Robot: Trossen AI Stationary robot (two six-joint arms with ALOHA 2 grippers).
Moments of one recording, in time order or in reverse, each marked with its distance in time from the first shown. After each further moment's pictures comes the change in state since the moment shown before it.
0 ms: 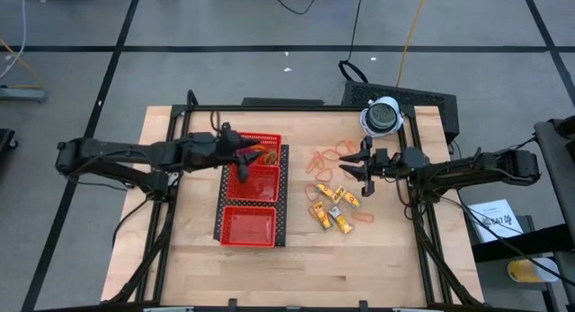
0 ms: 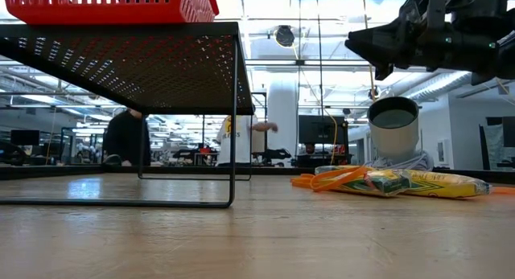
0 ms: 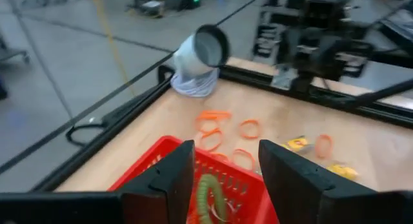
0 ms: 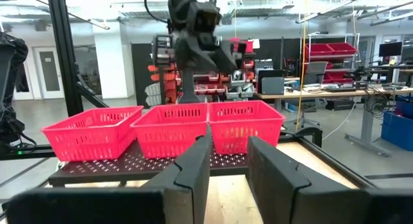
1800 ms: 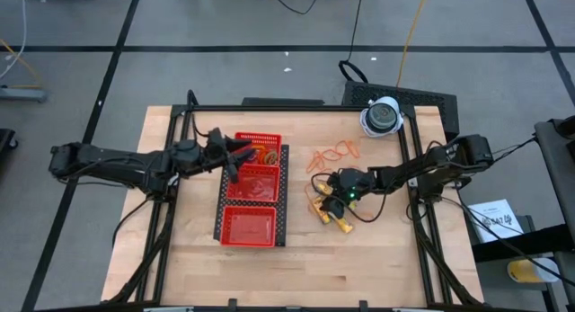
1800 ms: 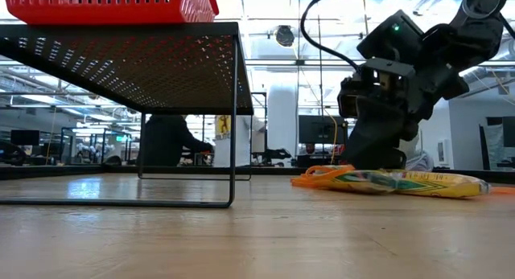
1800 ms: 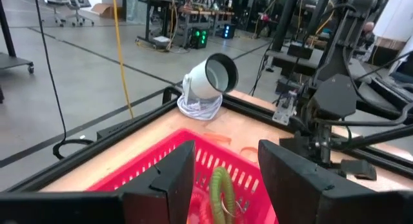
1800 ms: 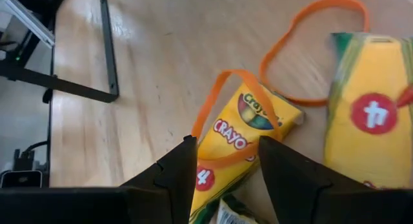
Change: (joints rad) left arm 0.002 -0.124 -0.284 0.341 -0.056 -0.084; right arm 0.190 0.562 0.327 -0.649 -0.106 0.673
